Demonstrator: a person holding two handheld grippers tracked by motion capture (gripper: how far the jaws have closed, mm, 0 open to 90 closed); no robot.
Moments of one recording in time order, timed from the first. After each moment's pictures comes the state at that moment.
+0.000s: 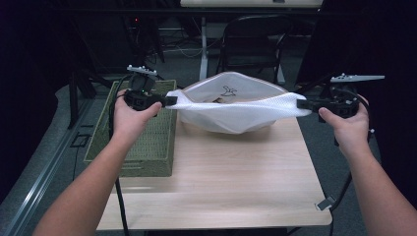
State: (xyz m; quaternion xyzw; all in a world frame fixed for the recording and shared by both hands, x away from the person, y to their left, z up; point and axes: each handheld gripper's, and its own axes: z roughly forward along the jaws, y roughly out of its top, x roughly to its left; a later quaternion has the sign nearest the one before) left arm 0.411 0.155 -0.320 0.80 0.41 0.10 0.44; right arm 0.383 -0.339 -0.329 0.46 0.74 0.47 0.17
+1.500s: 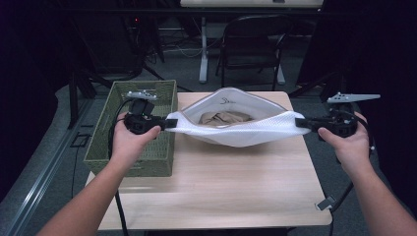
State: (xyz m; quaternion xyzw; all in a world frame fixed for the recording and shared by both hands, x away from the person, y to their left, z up) left arm 0.375 0.161 -0.364 0.81 0.40 0.06 0.43; right arm 0.351 -0.338 -0.359 0.44 0.76 0.45 0.15
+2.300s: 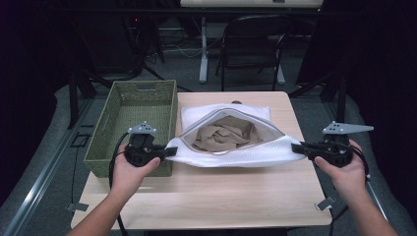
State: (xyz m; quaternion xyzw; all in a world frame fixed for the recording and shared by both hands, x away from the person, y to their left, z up) left arm 0.325 0.165 -0.421 0.81 0.39 0.06 0.43; right arm 0.305 -0.332 -0.408 0.42 0.78 0.45 0.14
